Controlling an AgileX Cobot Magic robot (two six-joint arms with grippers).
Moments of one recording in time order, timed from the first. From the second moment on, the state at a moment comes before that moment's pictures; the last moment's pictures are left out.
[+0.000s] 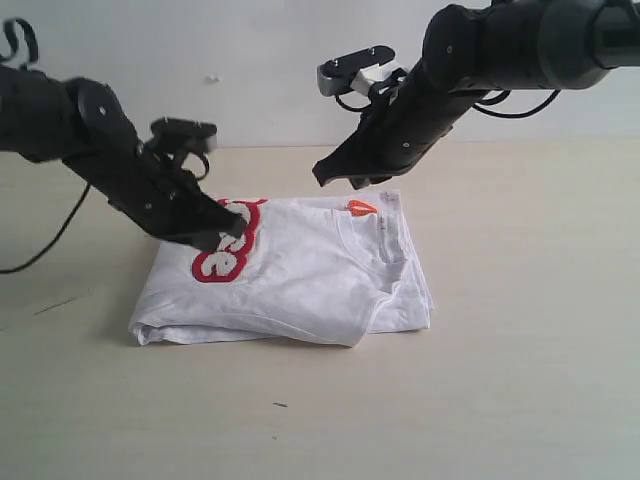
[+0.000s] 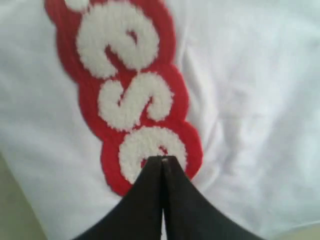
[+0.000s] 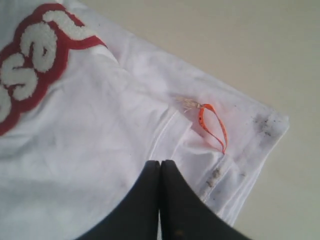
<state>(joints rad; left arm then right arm) -0.37 2.00 -1.34 -0.38 0.58 0.39 0.29 2.03 -1.55 0.18 0.61 -0.26</state>
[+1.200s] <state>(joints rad) -0.31 0.74 -0.85 -0.45 0.28 0.39 0.29 1.08 -1.08 0.18 0.38 -0.20</state>
